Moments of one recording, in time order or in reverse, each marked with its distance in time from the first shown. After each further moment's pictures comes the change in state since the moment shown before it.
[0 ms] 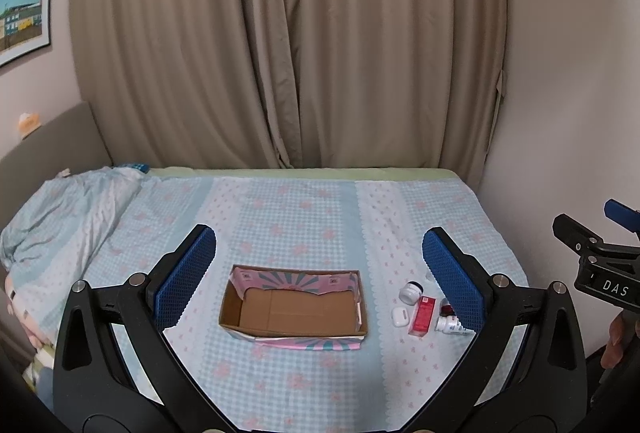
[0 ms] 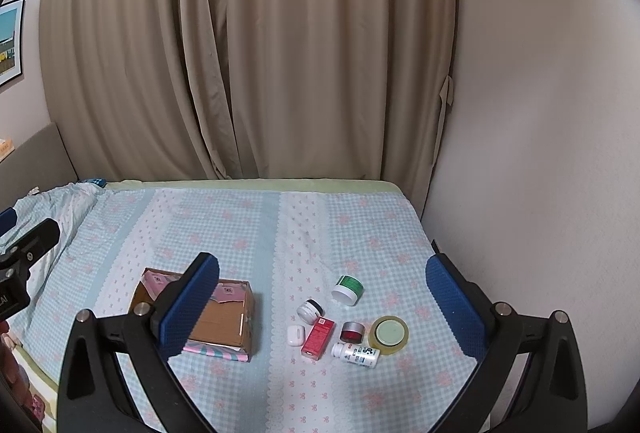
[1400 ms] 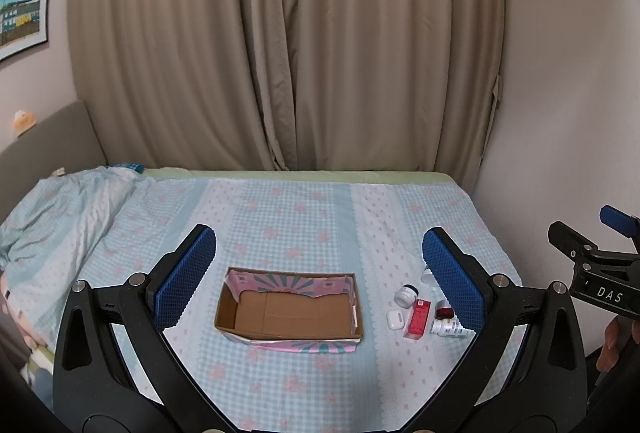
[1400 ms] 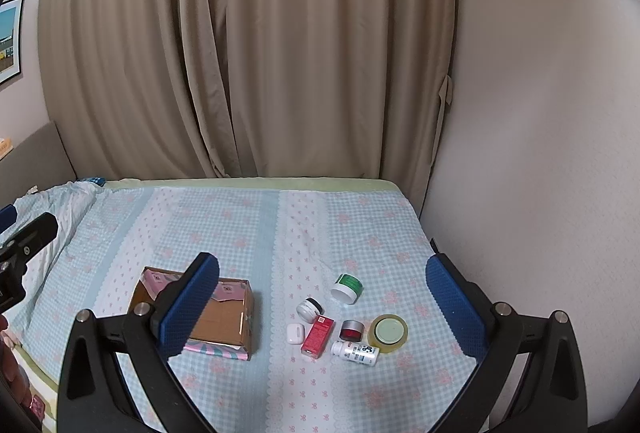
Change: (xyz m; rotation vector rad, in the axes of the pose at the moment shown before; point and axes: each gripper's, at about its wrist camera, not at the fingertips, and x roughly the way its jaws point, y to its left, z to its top) left arm -0.004 0.006 0.007 -0.003 -0.006 -0.021; right arm -0.001 -0.001 -0.003 0.004 -0.001 0.000
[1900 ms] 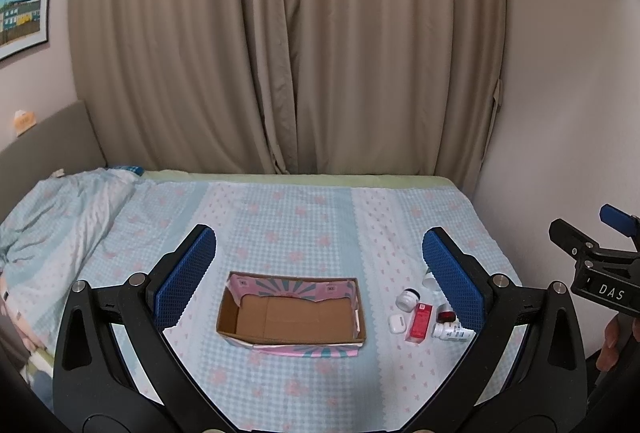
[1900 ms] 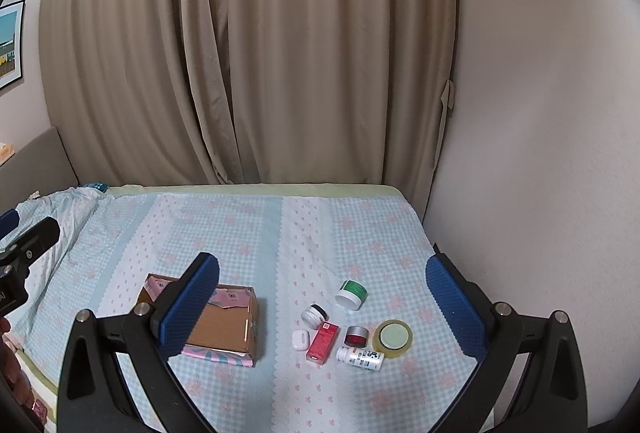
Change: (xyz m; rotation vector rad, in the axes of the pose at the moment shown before) left arm 0.006 0.006 0.003 -0.007 -0.009 -0.009; right arm 0.008 0.004 0.005 0.004 -0.017 0.006
